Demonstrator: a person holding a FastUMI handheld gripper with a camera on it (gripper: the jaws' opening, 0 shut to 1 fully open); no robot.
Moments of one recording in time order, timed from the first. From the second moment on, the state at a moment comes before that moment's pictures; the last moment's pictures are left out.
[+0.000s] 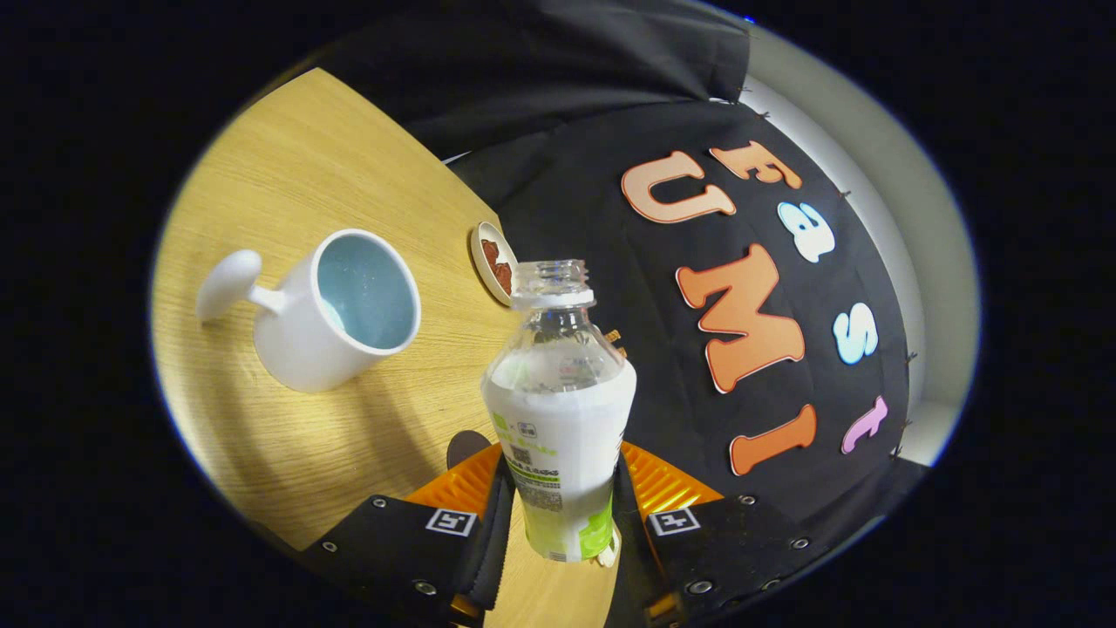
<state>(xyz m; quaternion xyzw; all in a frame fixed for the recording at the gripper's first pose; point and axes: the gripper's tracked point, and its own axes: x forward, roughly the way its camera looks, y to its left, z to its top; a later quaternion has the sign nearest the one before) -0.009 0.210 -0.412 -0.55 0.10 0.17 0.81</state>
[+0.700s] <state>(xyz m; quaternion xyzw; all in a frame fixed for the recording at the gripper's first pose) -0.004 0.222 -0.421 -0.65 0.05 0.18 0.74</state>
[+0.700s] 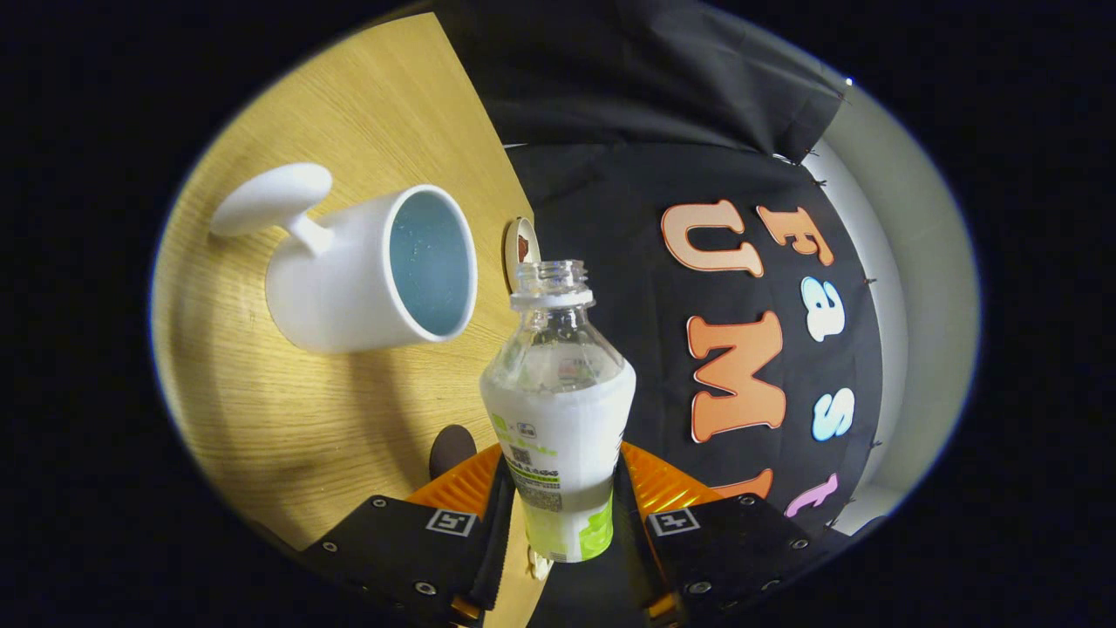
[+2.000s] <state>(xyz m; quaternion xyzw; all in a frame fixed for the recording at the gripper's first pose) 0.010 0.221 -0.398 -0.73 -0.02 0.17 0.66</state>
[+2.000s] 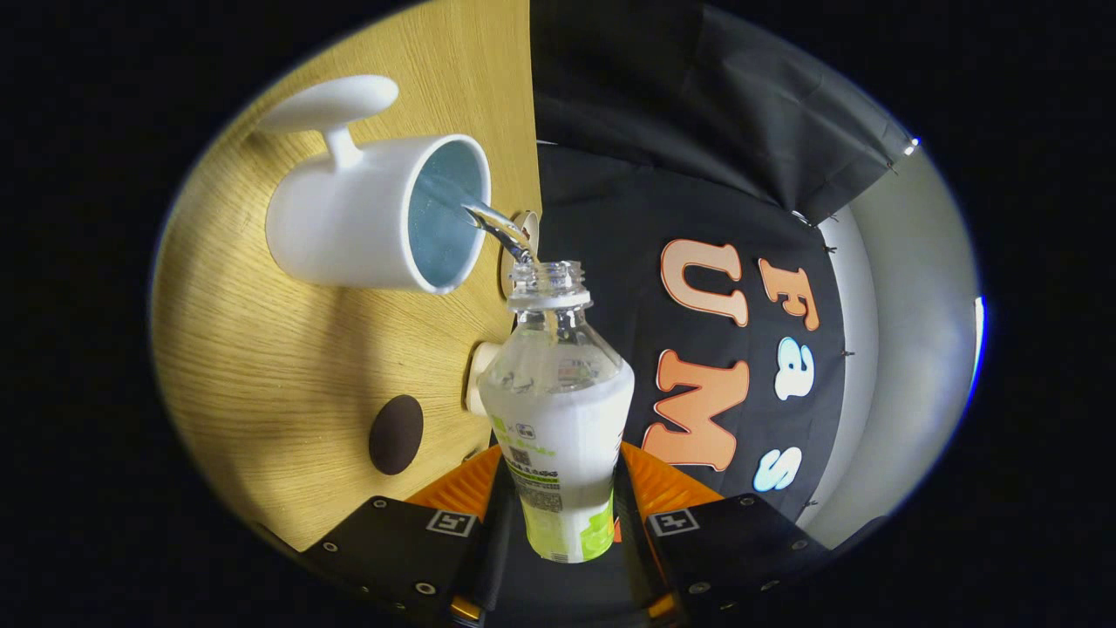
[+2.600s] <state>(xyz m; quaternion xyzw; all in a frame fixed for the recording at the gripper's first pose) 0.016 0.225 -0.381 -0.75 -0.04 0.16 0.64</state>
